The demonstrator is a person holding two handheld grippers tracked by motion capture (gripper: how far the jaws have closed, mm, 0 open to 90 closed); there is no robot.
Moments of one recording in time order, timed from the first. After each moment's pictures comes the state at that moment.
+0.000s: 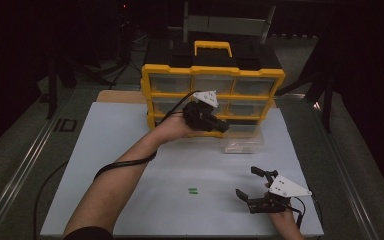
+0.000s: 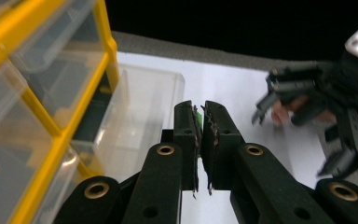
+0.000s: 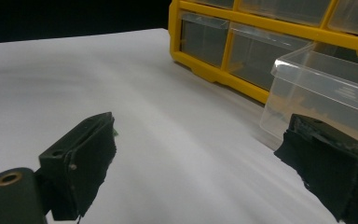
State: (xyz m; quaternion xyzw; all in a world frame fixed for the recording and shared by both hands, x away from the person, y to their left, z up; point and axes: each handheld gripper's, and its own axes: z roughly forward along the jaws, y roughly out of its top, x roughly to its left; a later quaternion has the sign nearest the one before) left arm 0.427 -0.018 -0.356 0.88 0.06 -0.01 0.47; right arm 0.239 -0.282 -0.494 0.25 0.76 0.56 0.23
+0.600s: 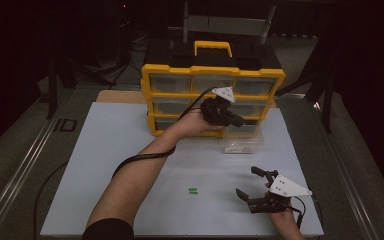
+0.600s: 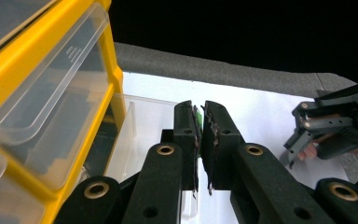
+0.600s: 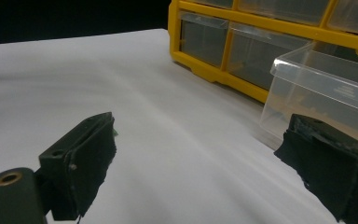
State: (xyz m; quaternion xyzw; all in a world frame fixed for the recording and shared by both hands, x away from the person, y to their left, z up) left arm 0.448 -0.066 -0.367 0.87 0.06 -0.02 0.48; right arm 0.239 -0.283 -0.494 0.25 0.76 0.56 0.22
